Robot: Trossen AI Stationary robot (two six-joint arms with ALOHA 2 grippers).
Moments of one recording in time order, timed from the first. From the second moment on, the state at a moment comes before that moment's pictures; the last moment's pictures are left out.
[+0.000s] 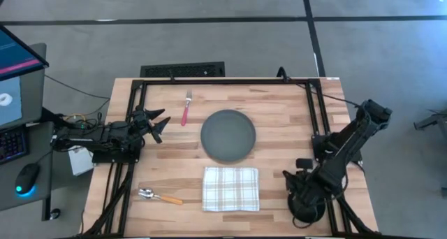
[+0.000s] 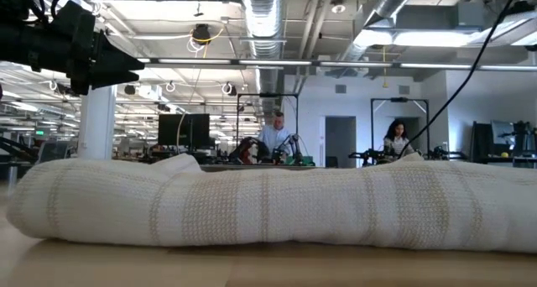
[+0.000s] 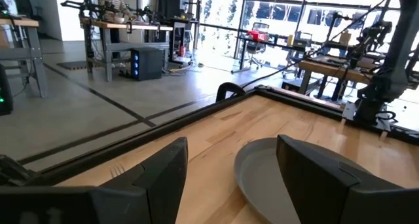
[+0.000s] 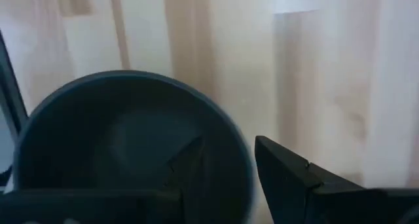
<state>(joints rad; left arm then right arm) -0.04 0.00 0.06 -0.10 -0.66 -0.18 0.87 1.47 1.02 -1.06 0.05 0.89</state>
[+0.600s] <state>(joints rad) -0.04 0.00 0.06 -0.10 -0.67 -0.19 0.88 1.59 0.99 -1.00 0.05 0.94</state>
